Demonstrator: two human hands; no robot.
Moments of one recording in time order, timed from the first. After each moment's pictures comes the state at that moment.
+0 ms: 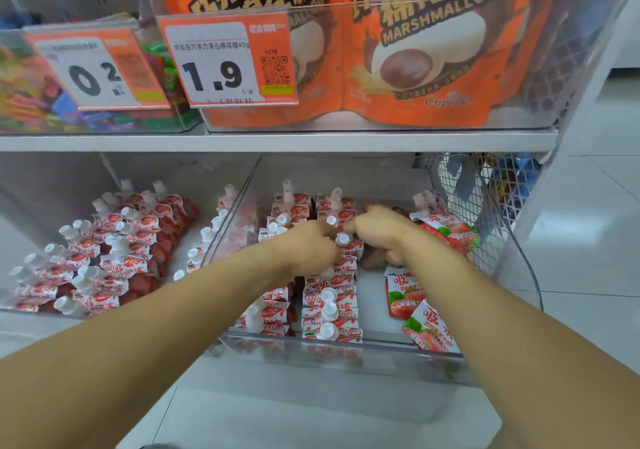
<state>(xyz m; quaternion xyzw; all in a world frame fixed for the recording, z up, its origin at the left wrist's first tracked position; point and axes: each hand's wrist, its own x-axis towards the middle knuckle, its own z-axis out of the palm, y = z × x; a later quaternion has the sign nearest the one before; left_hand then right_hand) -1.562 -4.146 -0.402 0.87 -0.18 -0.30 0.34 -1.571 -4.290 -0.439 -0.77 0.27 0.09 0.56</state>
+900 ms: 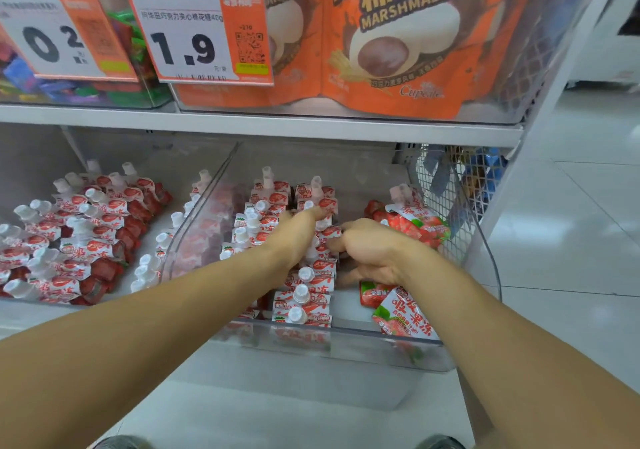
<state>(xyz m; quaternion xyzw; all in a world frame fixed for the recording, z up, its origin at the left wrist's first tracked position) -1.552 -4.171 -0.447 0.77 0.00 -0.31 0.56 -1.604 -4.291 -0.451 -0.70 0.25 0.15 0.66</state>
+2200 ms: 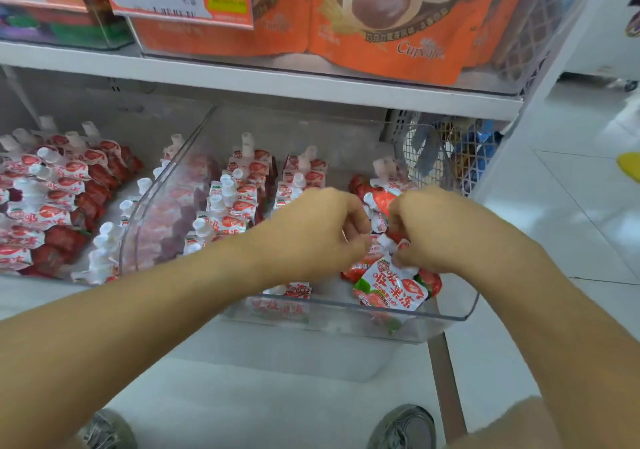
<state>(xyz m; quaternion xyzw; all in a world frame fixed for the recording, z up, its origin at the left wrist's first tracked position) -1.613 -4.169 -0.400 0.85 -0.43 -0.12 0.27 -1.685 -4.325 -0.380 -0.99 0.10 0.10 -0.03</state>
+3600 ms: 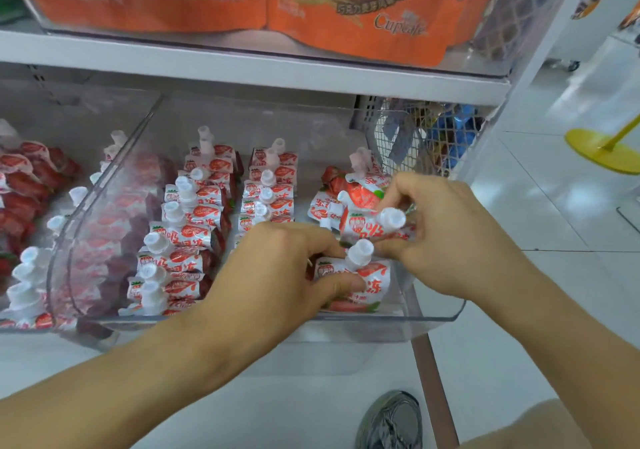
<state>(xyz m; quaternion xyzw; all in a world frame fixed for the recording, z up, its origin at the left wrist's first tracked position) -1.626 -4.151 -0.431 0.79 -0.47 0.03 0.38 -1.711 -4.318 -0.384 -0.95 0.18 -0.08 0.22</state>
